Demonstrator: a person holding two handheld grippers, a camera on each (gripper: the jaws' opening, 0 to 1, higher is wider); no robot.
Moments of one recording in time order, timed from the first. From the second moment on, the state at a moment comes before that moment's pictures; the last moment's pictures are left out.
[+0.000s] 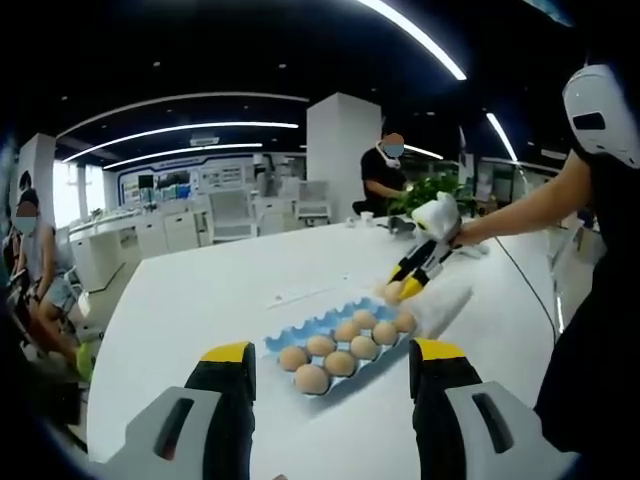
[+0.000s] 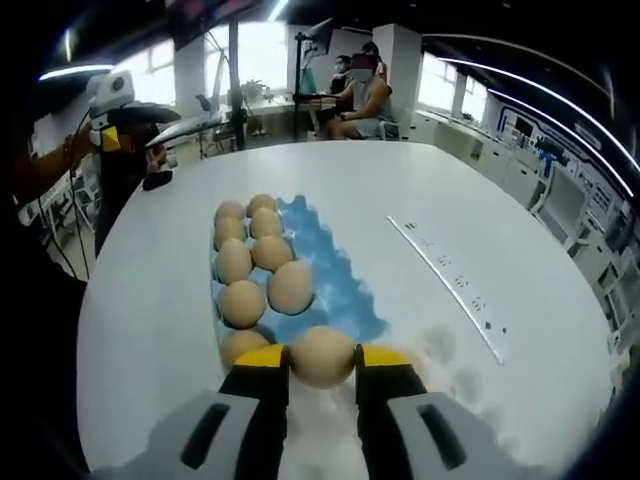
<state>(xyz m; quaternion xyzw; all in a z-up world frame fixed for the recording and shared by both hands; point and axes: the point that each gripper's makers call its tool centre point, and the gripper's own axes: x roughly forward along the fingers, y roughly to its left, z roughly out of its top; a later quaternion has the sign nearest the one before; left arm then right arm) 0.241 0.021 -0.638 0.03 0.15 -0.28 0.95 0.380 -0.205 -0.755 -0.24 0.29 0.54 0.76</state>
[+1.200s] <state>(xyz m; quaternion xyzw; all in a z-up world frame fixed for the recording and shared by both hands) 0.242 0.024 -0.639 0.03 0.15 -0.27 0.95 0.379 -0.180 -0.784 -0.25 0.32 0.55 0.73</state>
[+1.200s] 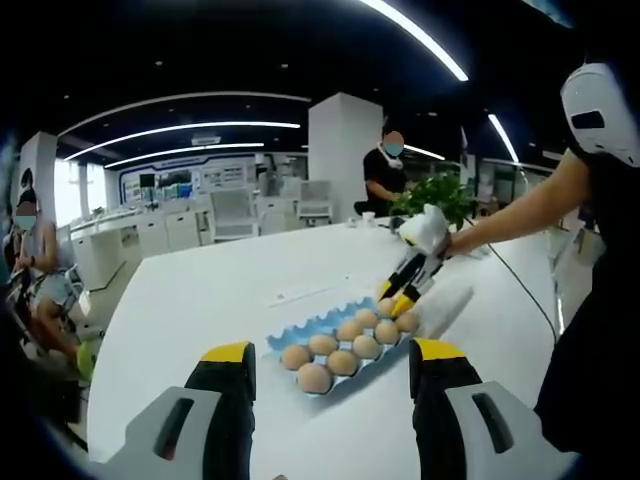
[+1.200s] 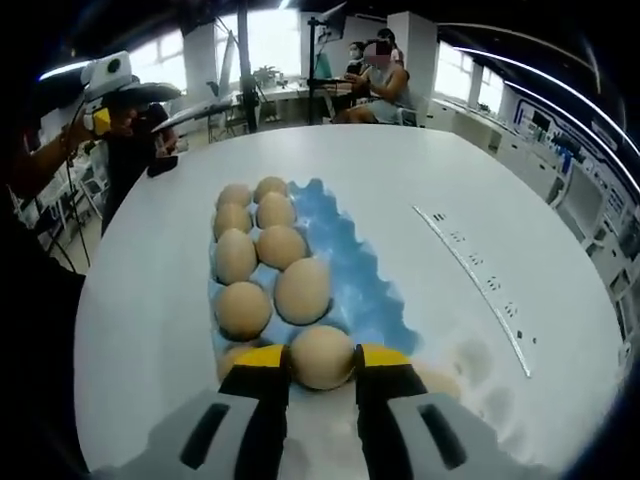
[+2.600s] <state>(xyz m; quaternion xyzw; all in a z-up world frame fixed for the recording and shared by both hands) 0.243 0.020 -0.636 0.03 0.15 -0.28 0.95 0.388 -0.201 -0.760 -0.19 0.25 0.54 0.78</state>
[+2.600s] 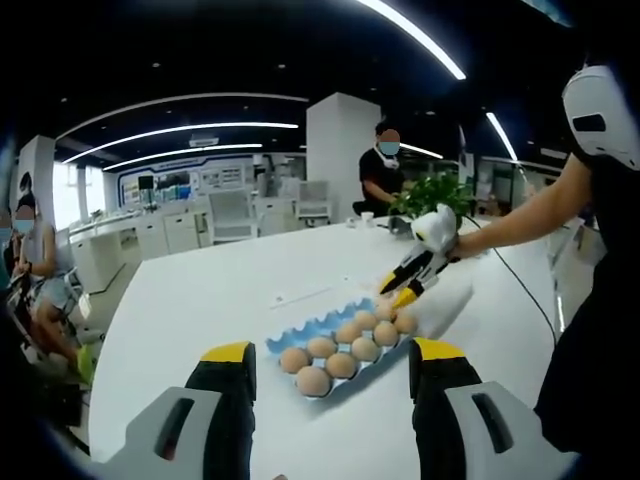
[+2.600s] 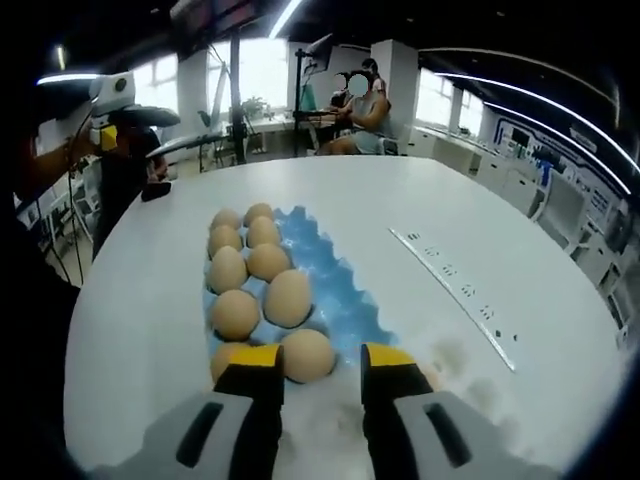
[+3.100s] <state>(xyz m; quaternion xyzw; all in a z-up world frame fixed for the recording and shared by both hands) 0.244 0.016 -0.636 0.03 0.15 -0.28 0.95 0.409 -0.222 -0.745 -0.18 0.24 0.50 0.81</state>
